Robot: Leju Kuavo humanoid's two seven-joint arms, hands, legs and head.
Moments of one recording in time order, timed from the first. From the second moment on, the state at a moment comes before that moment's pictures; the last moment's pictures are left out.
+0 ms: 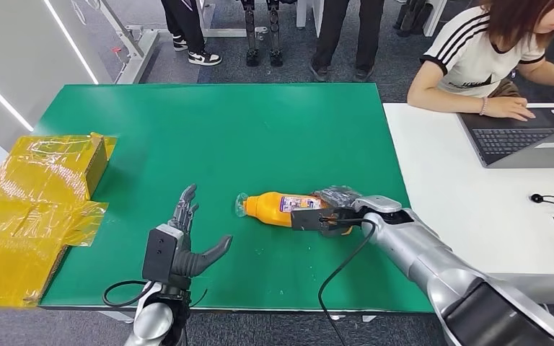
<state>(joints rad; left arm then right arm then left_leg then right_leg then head) -0.09 -0.15 -0.37 -1.31 -0.13 0.32 -0.59 -0.86 -0.08 0.99 -0.54 0.56 0.23 -0.13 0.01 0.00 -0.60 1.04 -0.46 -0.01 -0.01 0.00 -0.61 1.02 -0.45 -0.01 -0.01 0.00</state>
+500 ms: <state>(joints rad) -0.09 -0.14 -0.36 -1.32 -0.11 0.34 -0.62 -0.59 -0.13 0.68 -0.72 0.00 0.32 -0.47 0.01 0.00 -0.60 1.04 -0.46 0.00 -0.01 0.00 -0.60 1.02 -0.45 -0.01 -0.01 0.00</state>
